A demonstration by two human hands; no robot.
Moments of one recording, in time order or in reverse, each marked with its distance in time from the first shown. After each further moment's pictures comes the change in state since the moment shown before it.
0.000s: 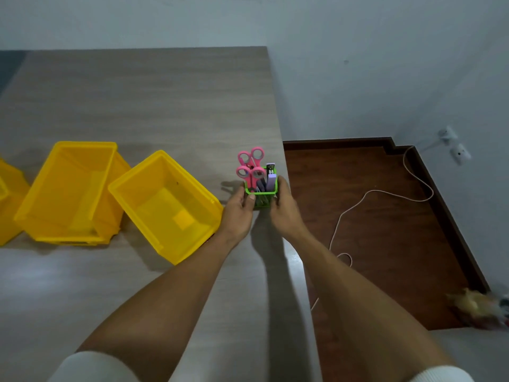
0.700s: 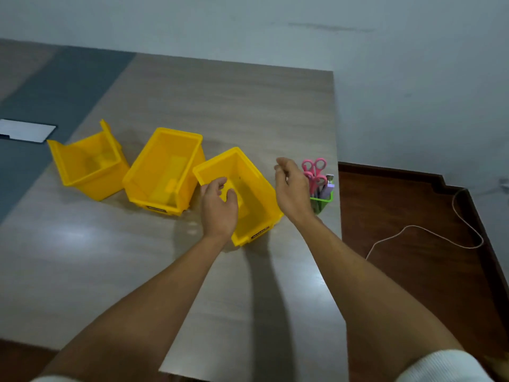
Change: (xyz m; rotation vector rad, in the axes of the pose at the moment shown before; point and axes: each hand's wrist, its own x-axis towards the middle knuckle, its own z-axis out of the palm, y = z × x) left_hand -0.080 0.030 -0.132 0.209 0.647 0.019; right_hand -0.010 -0.114 0.060 0.014 0.093 -0.194
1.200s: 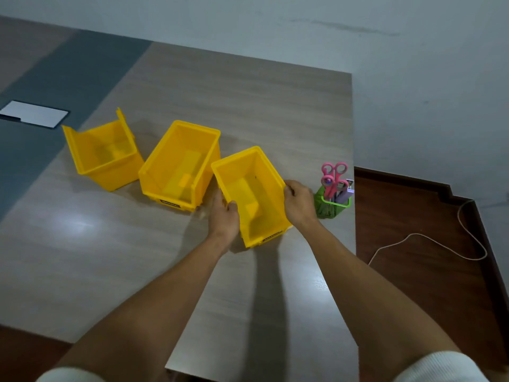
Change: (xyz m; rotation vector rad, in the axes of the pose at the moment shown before) left_hand 0.019 -0.054 -0.037 -0.138 -0.181 -0.256; right_hand -0.007 0.005 0.054 -0.185 -0.210 0.105
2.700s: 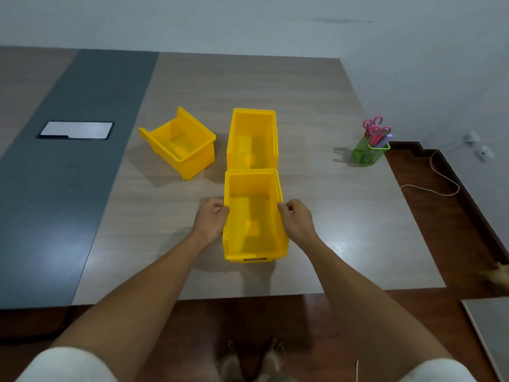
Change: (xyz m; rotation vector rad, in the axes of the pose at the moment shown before) left_hand -0.001 -0.082 -0.331 0.124 -0.376 -0.004; right_hand -0.209 -0.137 0.226 0.032 0.158 0.250
